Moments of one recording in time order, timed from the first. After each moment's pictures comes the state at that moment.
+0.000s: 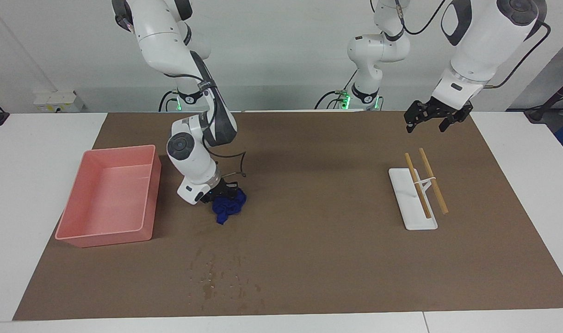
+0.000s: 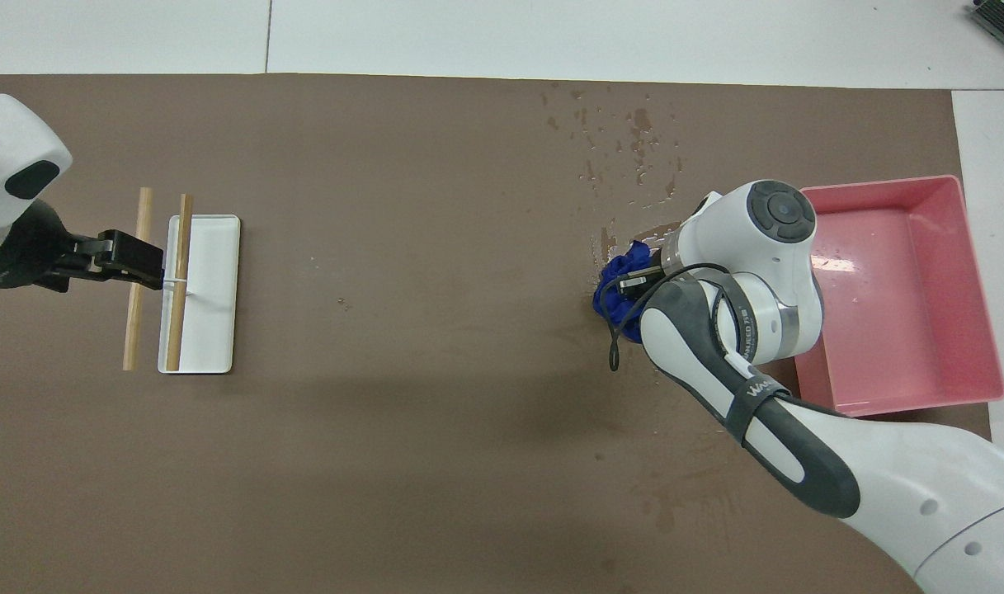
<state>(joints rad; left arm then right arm) -0.05 0.01 -0.08 -1.59 -0.02 1.54 -0.08 0.04 0.39 0.22 -1.93 0.07 2.29 -0.02</state>
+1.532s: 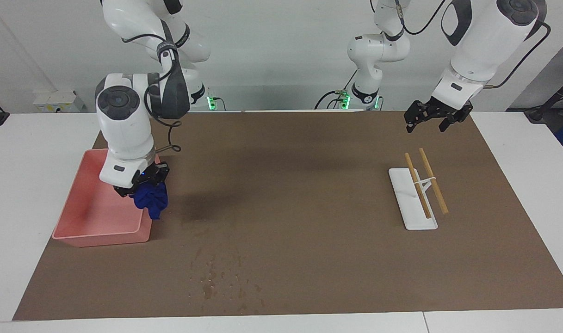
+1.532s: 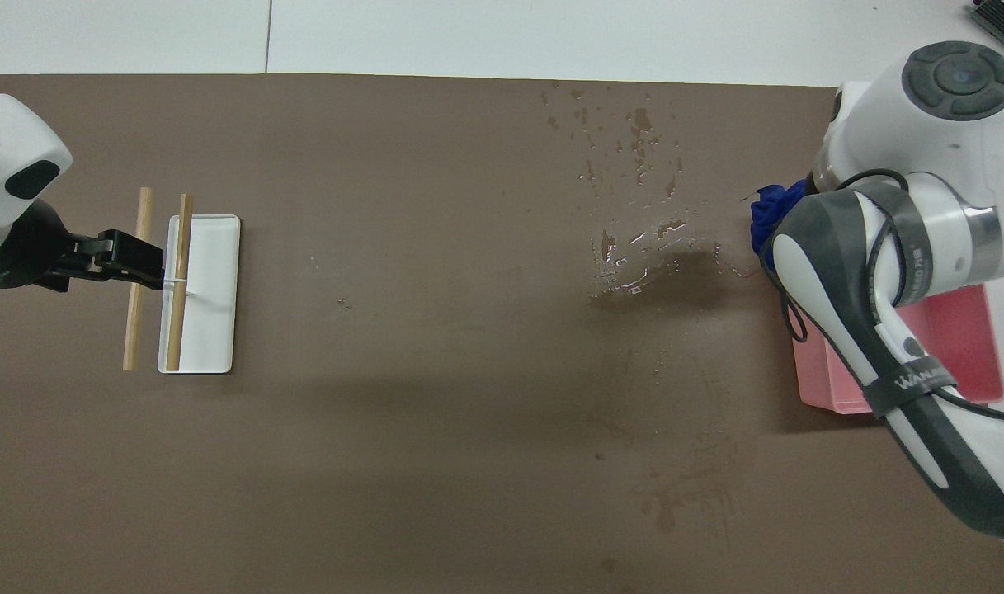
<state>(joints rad) -0.05 0.01 -0.08 -1.59 -0.02 1.54 -0.08 -0.09 0.29 0.21 -1.53 -0.29 1.76 -0.35</state>
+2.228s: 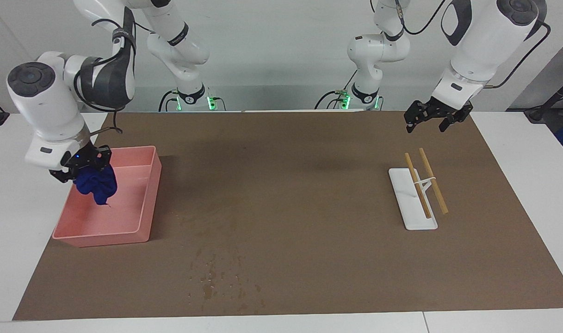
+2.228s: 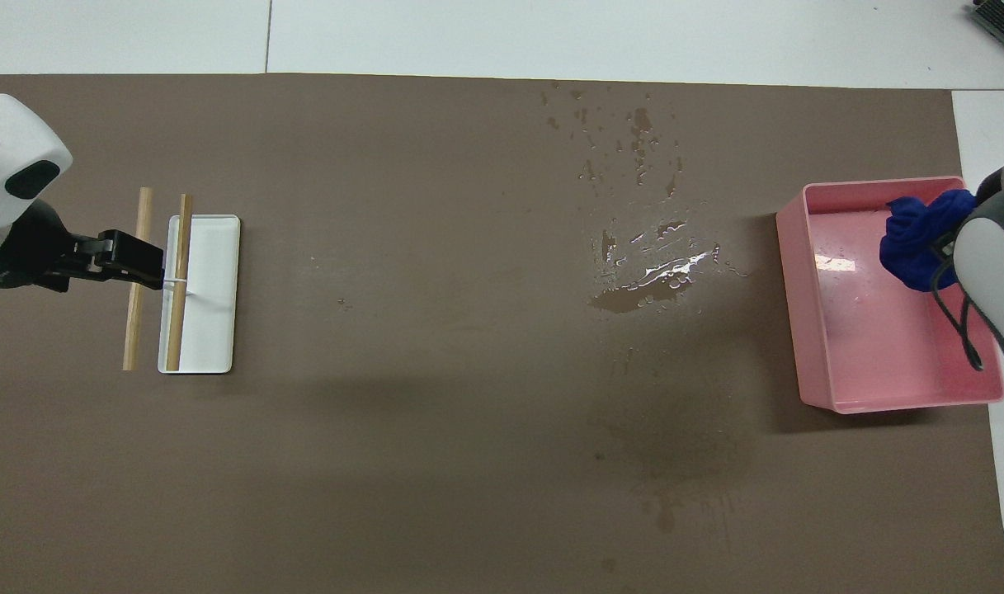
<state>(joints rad) -0.05 0.01 -0.08 -1.59 -0.02 1.54 -0.08 -0.31 0.22 0.21 -1.65 -0.28 1.84 -0.64</state>
